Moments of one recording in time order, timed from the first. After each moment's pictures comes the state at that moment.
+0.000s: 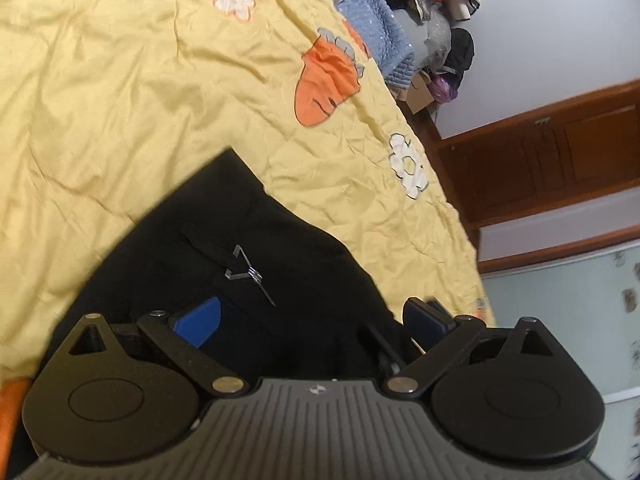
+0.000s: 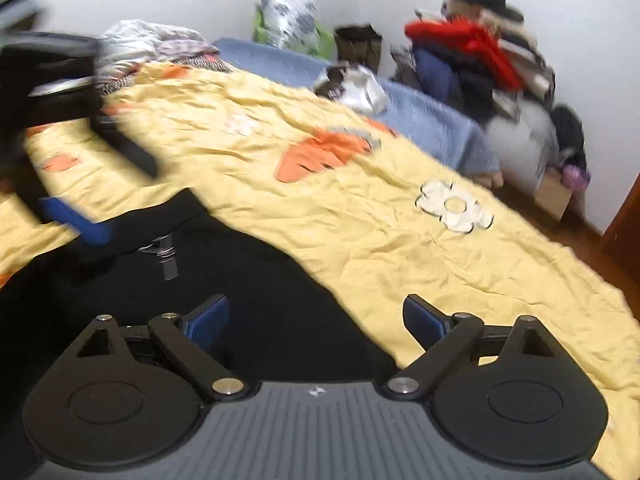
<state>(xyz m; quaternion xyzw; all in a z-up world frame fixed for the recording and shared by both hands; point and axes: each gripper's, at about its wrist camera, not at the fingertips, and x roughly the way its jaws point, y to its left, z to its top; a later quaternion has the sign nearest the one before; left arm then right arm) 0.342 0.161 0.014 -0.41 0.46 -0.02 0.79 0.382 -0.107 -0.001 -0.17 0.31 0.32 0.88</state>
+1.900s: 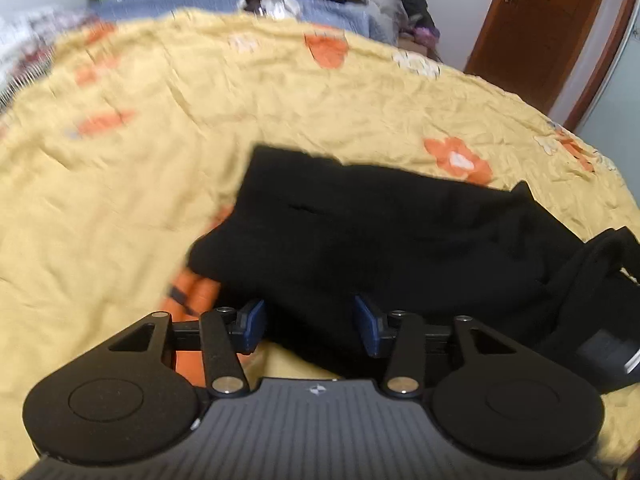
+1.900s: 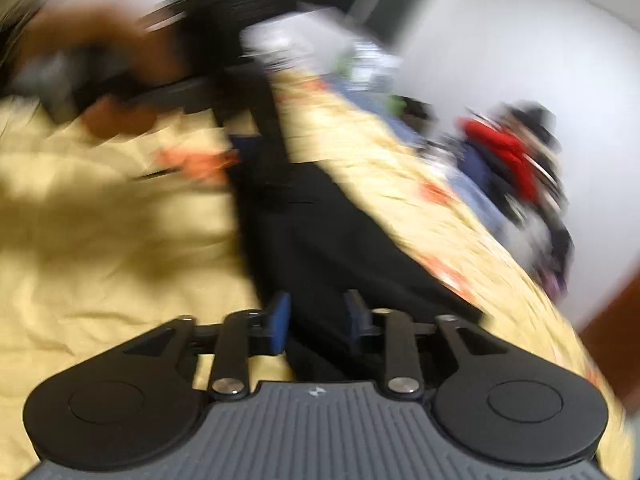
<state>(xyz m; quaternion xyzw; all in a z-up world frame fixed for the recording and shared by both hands) 0.106 0.109 0.010 -0.07 0.43 0.02 0.90 0.040 -0.127 -0.011 -0.28 0.17 0.32 0.89</state>
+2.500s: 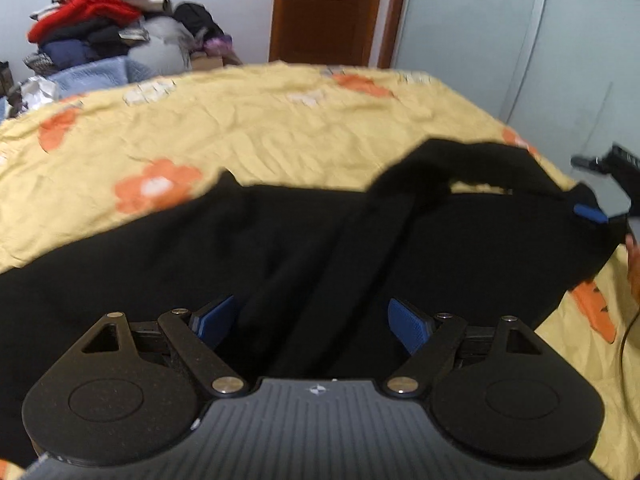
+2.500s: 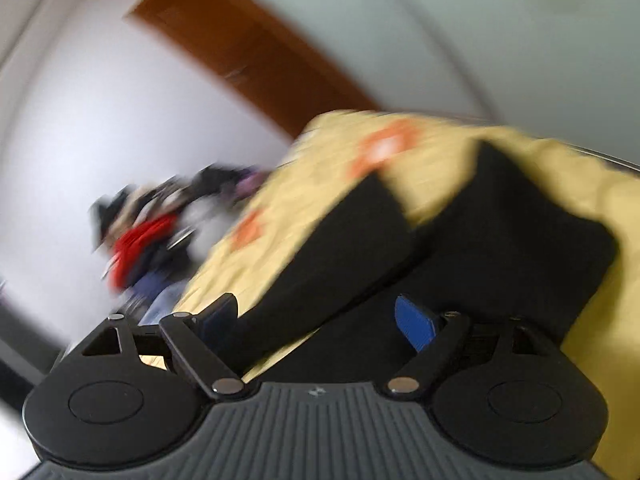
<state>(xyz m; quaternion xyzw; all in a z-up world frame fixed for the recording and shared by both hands) 0.136 -0.091 -0.013 0.07 0.38 -0.23 0.89 0.073 -0.537 -0.049 0.47 0.18 -0.10 0.86</state>
